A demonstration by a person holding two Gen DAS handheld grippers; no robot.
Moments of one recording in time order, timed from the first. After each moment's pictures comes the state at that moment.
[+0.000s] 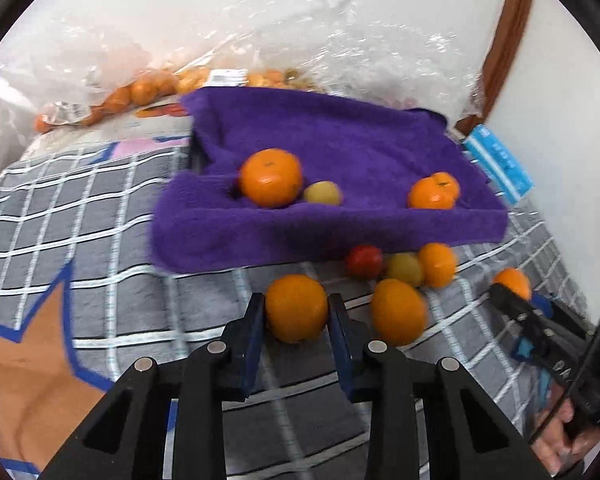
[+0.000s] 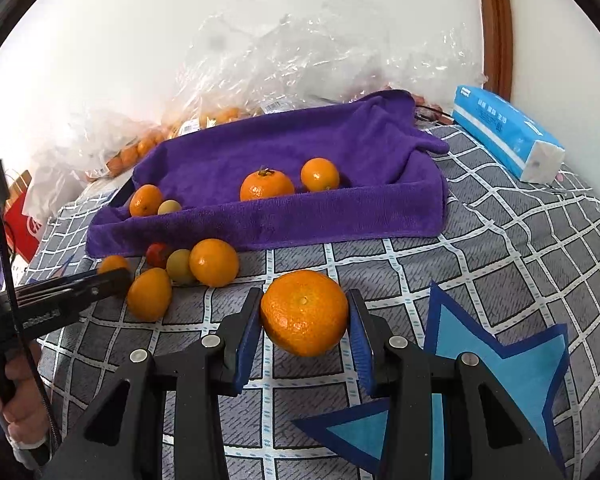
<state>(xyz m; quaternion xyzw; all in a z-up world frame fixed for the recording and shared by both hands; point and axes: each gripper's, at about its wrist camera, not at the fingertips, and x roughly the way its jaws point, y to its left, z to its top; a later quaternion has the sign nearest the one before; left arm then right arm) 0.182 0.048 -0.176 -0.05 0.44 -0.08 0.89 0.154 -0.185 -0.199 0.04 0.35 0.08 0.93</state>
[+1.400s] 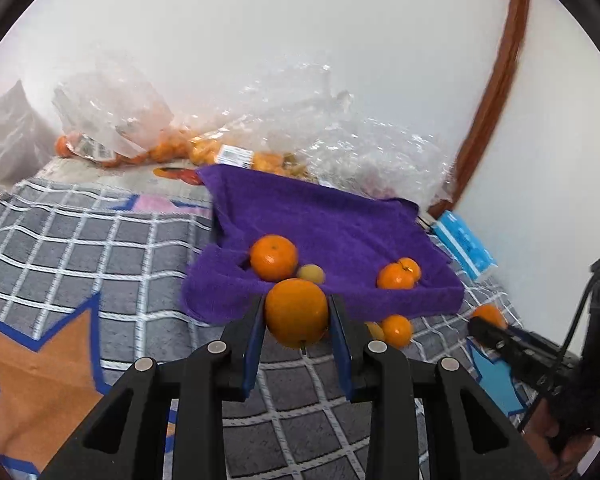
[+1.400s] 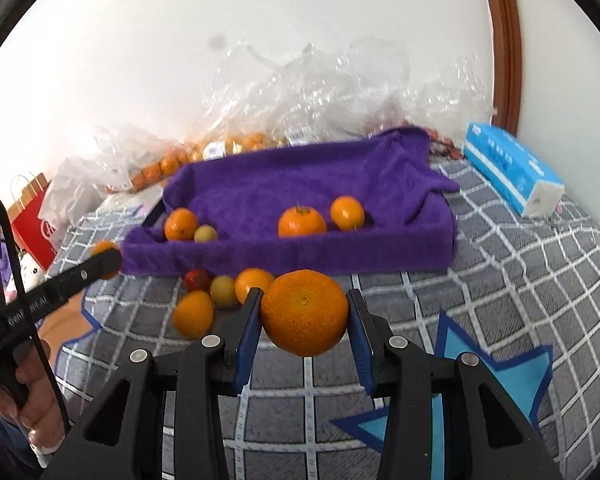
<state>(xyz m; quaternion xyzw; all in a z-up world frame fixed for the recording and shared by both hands) 0.151 0.080 -0.142 -0.14 0.30 -0.10 0.94 0.139 -0.168 -0.159 0.03 0.31 0.10 0.94</state>
